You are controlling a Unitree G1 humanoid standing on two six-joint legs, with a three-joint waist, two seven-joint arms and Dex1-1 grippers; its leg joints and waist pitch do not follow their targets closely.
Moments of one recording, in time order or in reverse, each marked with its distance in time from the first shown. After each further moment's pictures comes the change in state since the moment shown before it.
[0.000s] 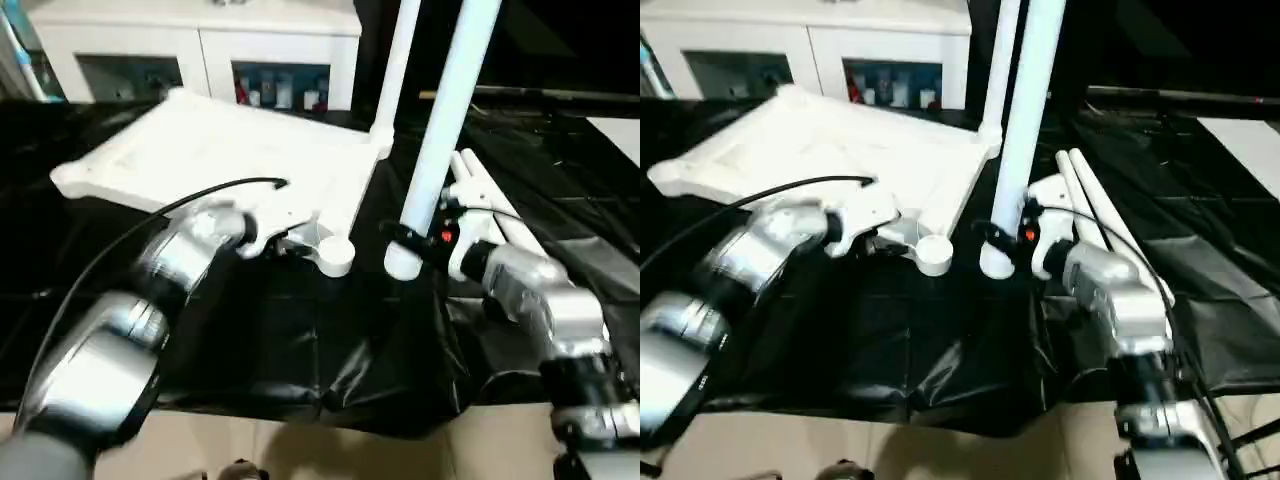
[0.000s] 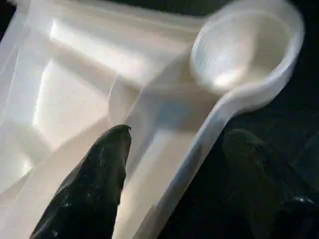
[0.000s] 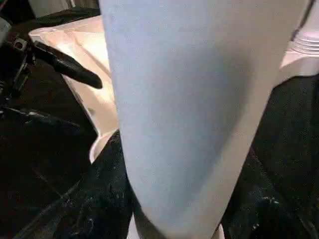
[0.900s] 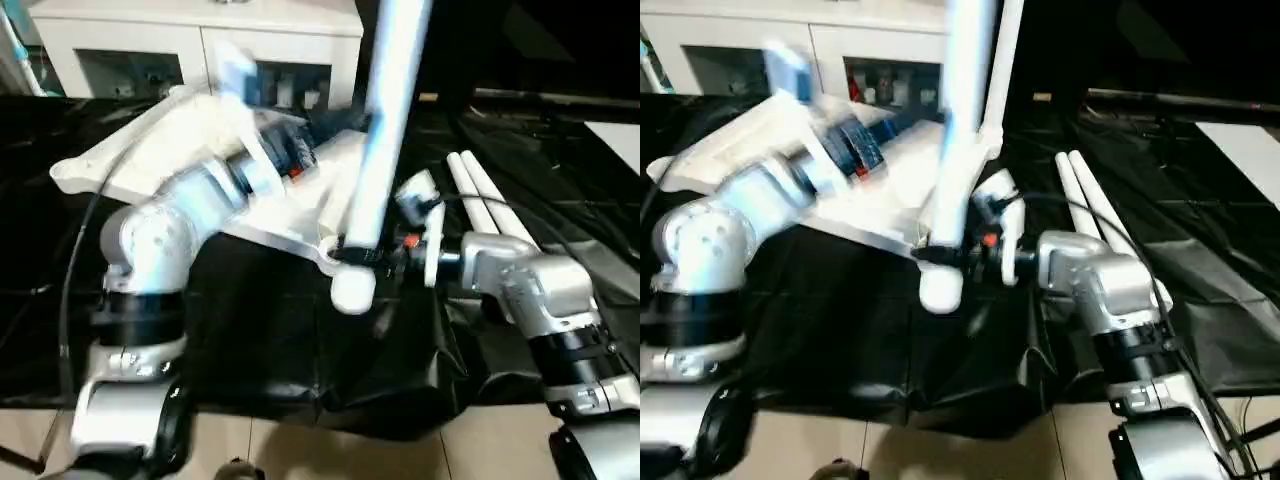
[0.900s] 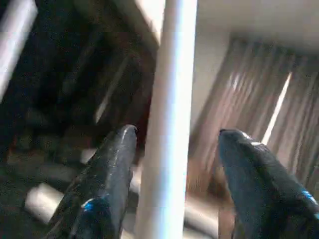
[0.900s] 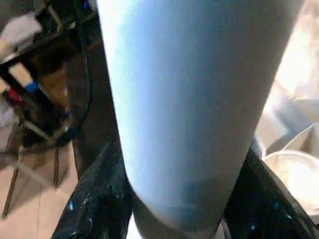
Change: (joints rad) left arm 0.221 -0.220 0.773 -1.029 -1.075 0.831 0.113; right arm -0.161 -0.003 0.084 -0.003 0.207 0.286 0.338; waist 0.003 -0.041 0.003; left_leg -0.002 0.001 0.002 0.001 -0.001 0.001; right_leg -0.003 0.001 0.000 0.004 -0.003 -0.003
